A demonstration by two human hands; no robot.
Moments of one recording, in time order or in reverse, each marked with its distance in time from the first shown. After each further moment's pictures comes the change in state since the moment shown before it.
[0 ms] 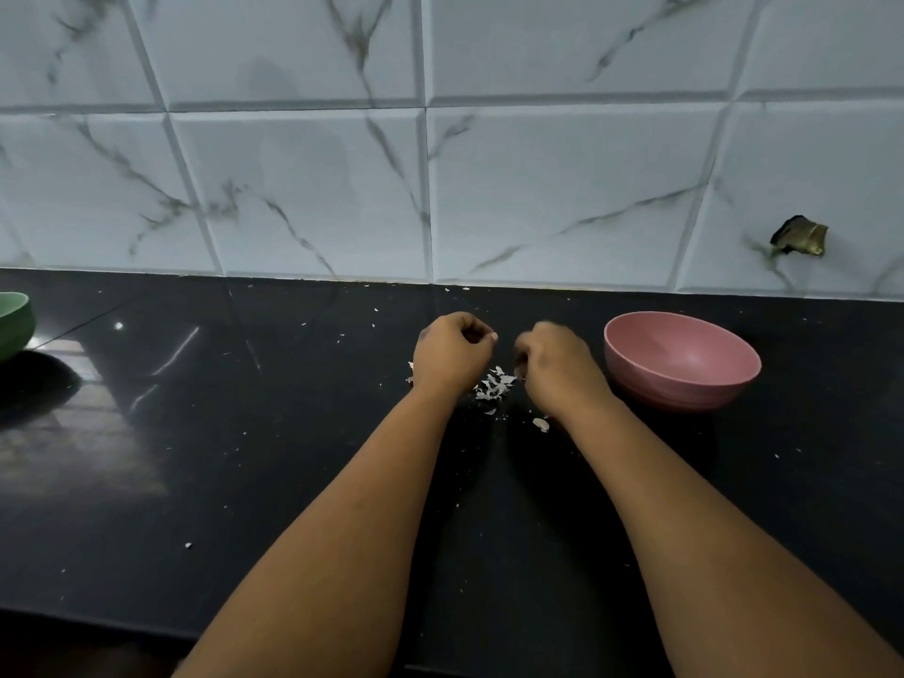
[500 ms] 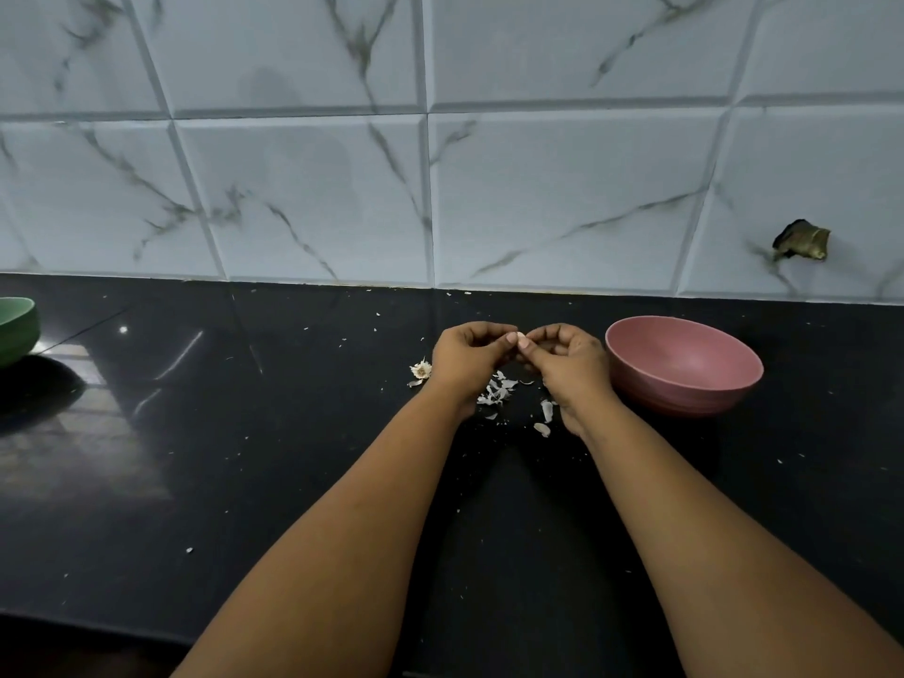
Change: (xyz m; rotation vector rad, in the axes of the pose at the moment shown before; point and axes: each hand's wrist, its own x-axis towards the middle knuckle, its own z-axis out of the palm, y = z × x) left_hand -0.008 0.007 0.014 -0.785 -0.205 -0.165; right_hand -0.005 0.002 0.012 1.224 0.196 0.328
